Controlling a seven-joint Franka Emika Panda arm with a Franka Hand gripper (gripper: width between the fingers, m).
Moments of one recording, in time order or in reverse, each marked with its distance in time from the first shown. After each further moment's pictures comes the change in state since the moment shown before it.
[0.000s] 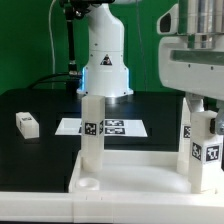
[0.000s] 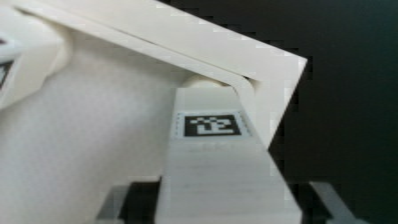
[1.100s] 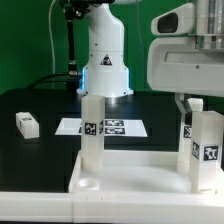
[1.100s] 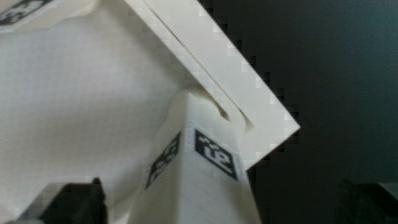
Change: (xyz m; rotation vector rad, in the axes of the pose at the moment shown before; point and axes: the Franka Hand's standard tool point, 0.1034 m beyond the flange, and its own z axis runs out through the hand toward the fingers) arm -0.013 0.000 0.001 -0.012 0.015 -0.684
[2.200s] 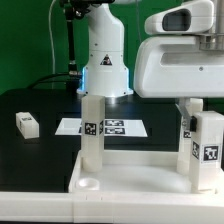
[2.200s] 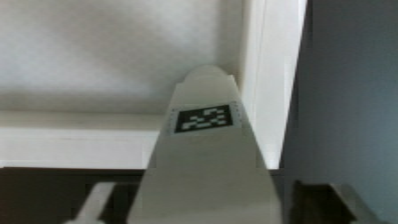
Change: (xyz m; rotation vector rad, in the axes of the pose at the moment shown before) arm 0.009 0.006 0.001 -0.015 0.018 -0.671
